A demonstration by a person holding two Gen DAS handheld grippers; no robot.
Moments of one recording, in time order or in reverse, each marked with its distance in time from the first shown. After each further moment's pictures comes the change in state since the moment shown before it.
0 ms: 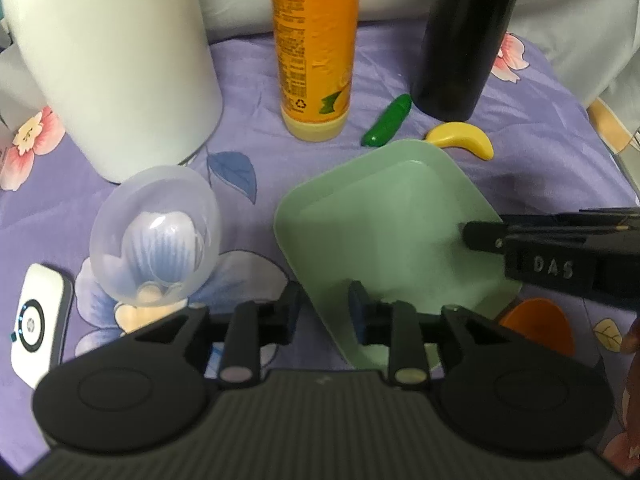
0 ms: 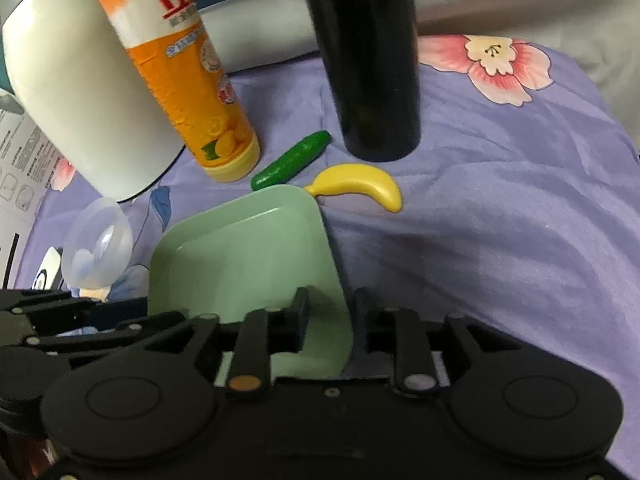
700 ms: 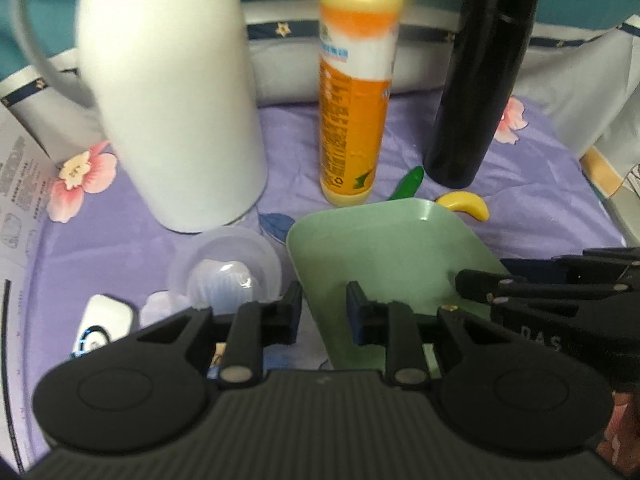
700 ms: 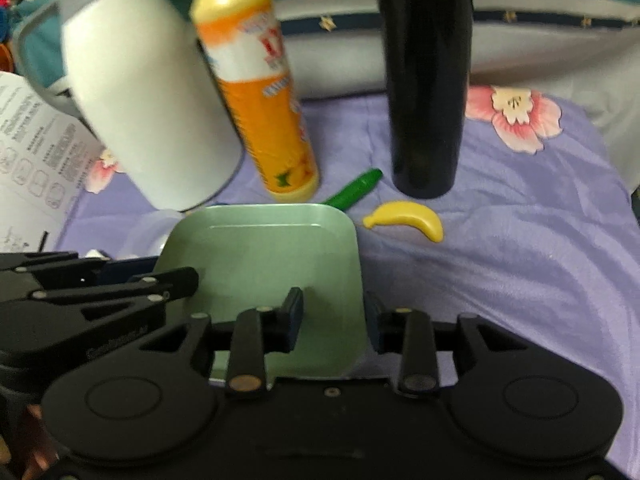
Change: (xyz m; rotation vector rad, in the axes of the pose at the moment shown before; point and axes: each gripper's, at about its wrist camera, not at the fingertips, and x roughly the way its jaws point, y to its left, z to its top) left arm -0.065 0.022 0.009 -0.025 -0.129 0.030; right arm -0.057 0.048 0.006 -0.056 -0.052 0.004
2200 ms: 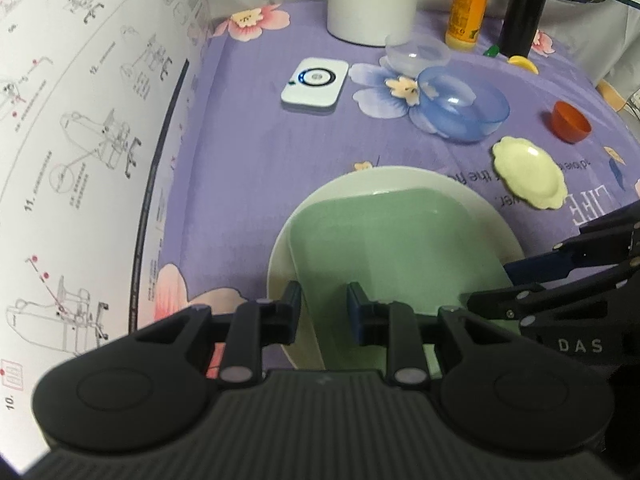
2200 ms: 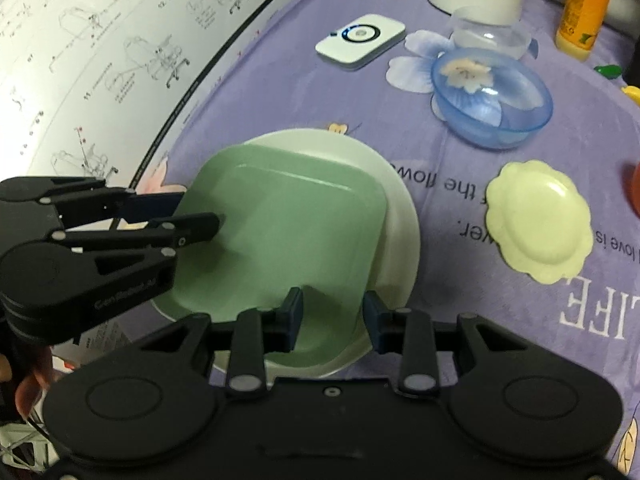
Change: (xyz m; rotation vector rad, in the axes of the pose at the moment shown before) left arm -0.134 0.167 -0.252 -0.073 0.078 0.064; right arm -0.042 0.231 -0.175 -0.323 0.284 0.174
